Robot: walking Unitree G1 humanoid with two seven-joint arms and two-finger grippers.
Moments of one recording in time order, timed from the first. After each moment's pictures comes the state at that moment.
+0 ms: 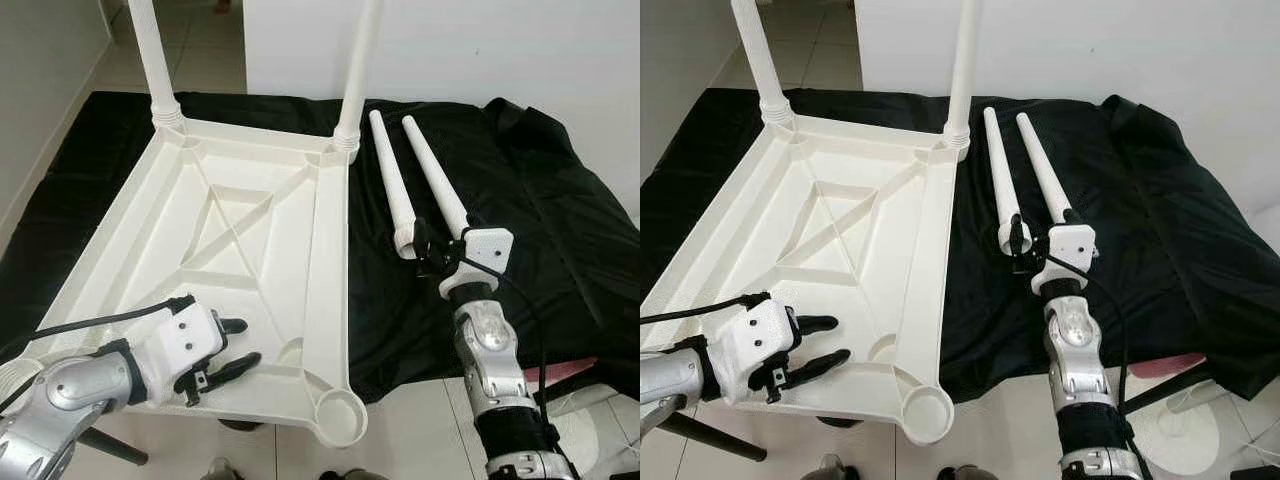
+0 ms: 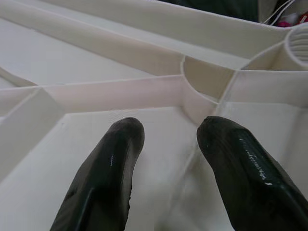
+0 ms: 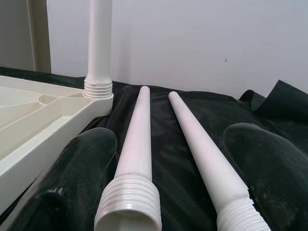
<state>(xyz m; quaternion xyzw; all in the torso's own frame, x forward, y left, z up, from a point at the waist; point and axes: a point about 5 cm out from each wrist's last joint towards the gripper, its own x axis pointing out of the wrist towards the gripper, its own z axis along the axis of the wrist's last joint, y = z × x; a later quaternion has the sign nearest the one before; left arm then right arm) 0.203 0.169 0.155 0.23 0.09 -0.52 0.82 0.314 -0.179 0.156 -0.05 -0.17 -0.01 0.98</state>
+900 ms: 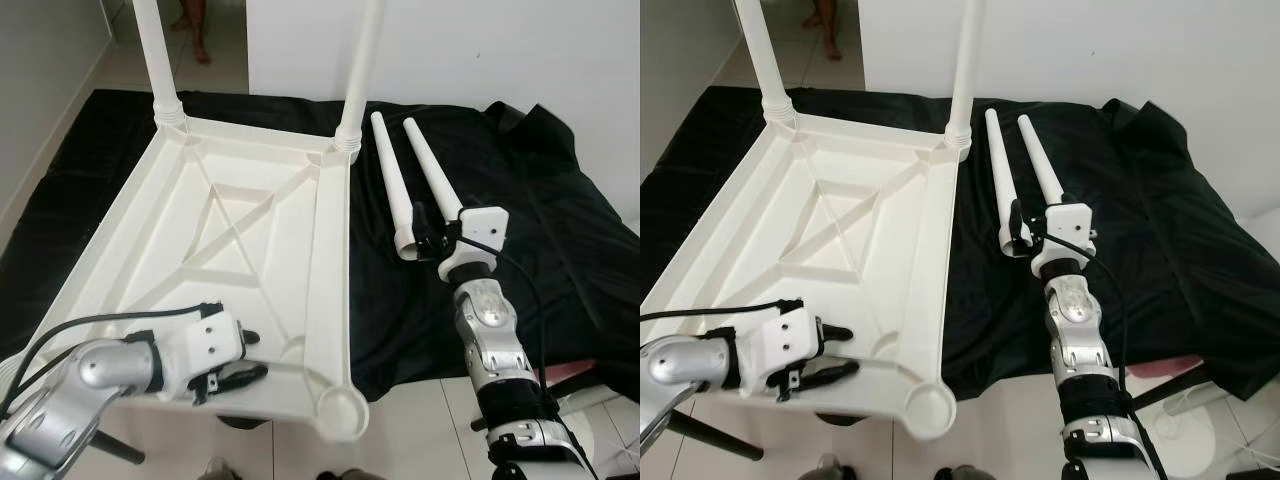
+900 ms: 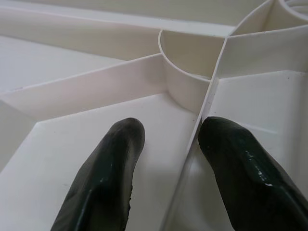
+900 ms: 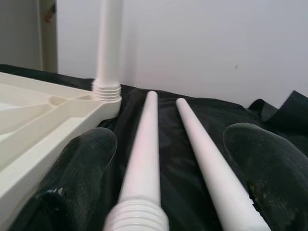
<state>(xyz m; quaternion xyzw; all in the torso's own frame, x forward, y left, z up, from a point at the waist) 0.244 0.153 0.143 0.30 0.09 -0.54 0.78 0.333 -0.174 0.165 -0.06 -0.17 0.01 0.98</state>
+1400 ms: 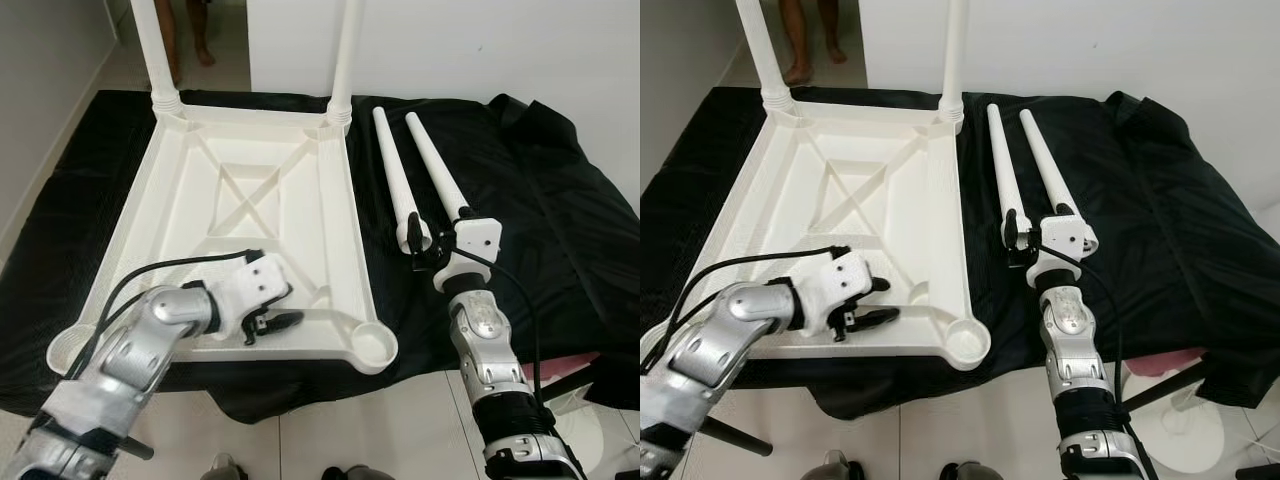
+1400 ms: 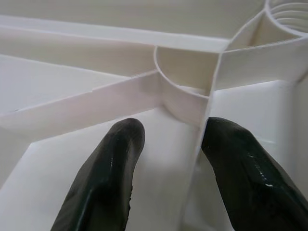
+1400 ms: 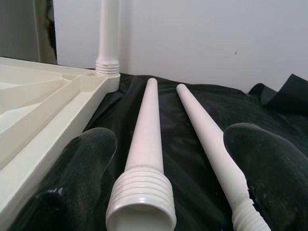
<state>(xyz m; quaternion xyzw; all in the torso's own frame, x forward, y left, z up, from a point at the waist) 0.293 0.107 0.153 0.27 0.08 -0.52 0.80 0.323 -0.176 0.155 -0.05 -0.16 -0.01 0.99</state>
